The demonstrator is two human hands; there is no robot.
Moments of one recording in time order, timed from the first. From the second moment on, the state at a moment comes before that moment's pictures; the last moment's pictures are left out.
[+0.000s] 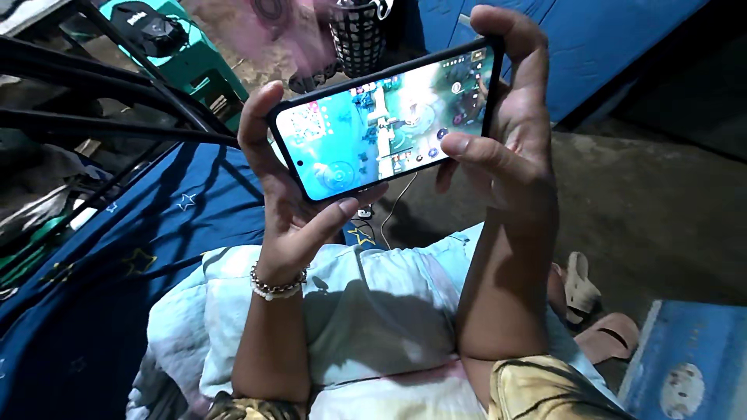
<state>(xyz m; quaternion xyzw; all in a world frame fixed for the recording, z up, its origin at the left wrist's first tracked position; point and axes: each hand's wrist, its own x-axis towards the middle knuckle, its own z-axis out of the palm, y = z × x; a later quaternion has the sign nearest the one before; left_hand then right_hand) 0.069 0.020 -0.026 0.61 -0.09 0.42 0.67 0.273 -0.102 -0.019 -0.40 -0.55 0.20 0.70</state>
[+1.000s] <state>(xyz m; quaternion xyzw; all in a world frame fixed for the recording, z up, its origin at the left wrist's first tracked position) 0.069 0.022 -0.028 0.64 -0.09 0.43 0.64 0.275 -0.104 -0.018 -0.36 -0.54 0.25 0.72</state>
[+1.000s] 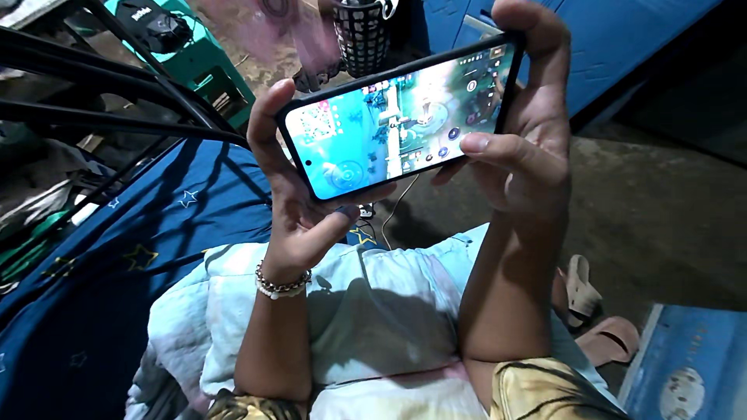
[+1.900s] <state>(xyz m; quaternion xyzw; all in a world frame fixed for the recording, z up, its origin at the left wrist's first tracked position) 0.068 0.021 -0.028 0.63 -0.08 0.43 0.64 0.272 -0.102 -0.019 -0.36 -0.53 0.23 0.74</state>
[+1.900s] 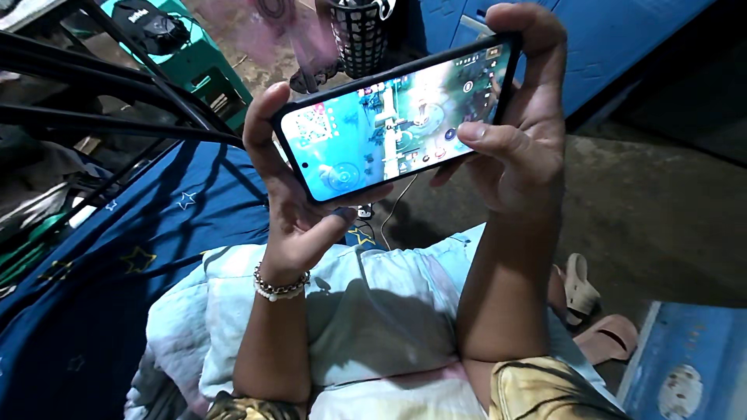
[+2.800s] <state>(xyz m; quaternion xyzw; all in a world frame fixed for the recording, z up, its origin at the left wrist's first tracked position) 0.069 0.022 -0.028 0.63 -0.09 0.43 0.64 0.273 -0.102 -0.018 -0.37 -0.53 0.23 0.73</state>
